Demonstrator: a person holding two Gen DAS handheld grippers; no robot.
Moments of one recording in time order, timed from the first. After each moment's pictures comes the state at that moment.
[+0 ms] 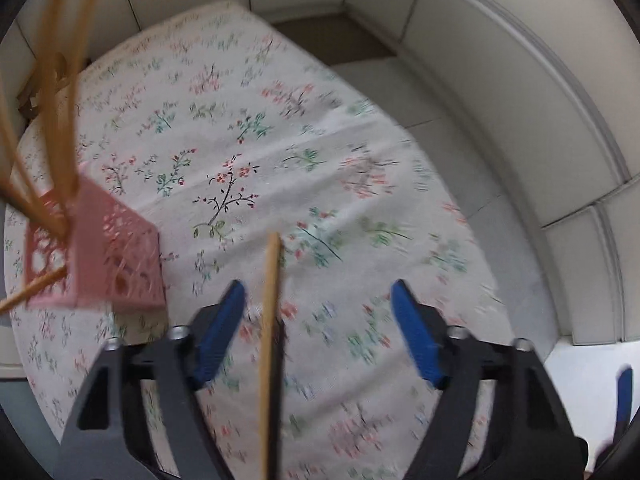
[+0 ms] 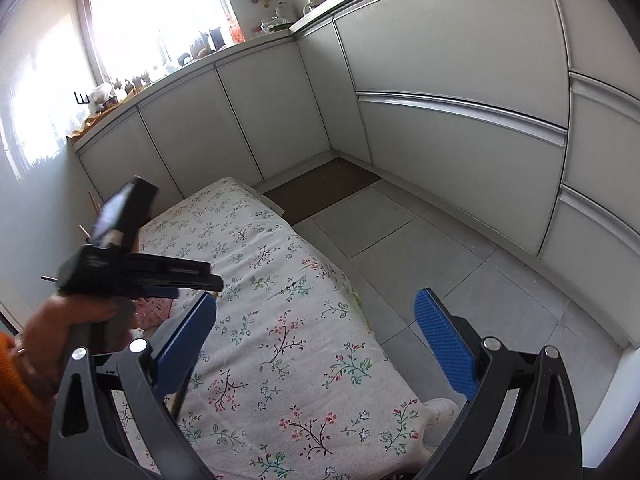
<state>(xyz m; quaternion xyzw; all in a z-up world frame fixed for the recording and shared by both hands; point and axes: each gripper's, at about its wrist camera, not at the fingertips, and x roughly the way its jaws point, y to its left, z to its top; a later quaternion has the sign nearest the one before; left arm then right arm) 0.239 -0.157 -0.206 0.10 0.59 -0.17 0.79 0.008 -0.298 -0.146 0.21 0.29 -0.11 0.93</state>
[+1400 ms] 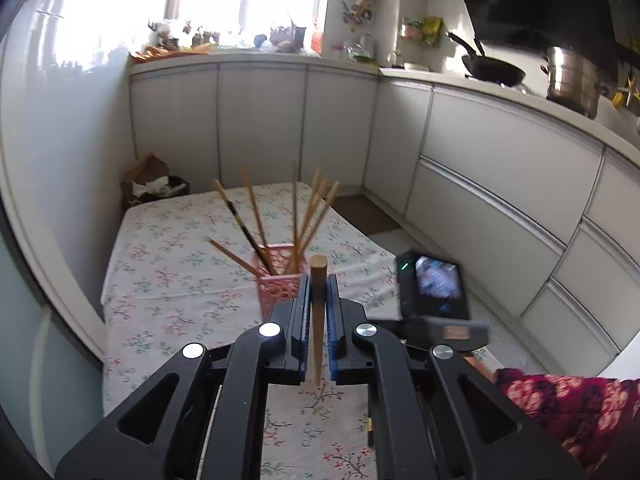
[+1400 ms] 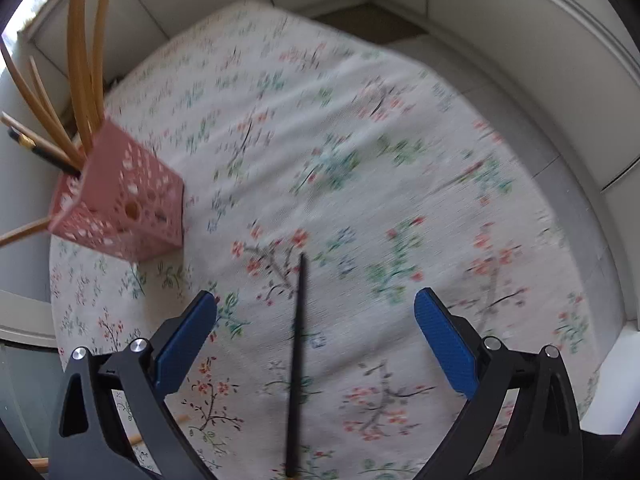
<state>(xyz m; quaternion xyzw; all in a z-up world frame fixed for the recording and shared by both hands) 0.026 0.016 -0.033 0.01 0.27 -0.16 0.95 0.201 -0.165 -0.246 0.21 0.58 -0.07 0.78</state>
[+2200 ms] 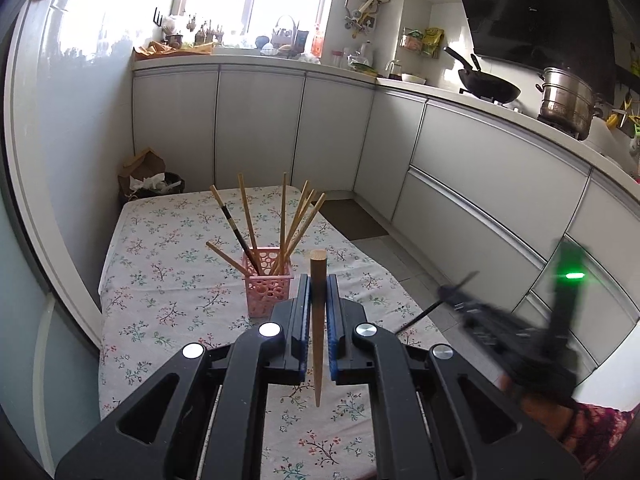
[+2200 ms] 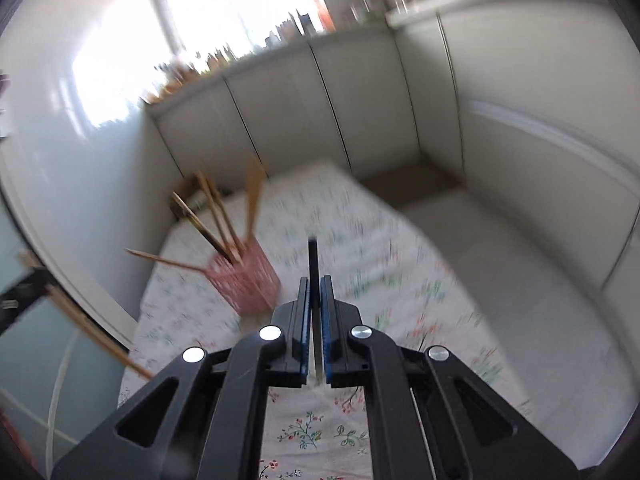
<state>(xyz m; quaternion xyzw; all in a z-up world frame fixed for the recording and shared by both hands) 0.008 0.019 -0.014 -0.02 0.28 -0.17 0.94 0.013 -0.201 -0.068 0.16 0.25 0.02 0.95</state>
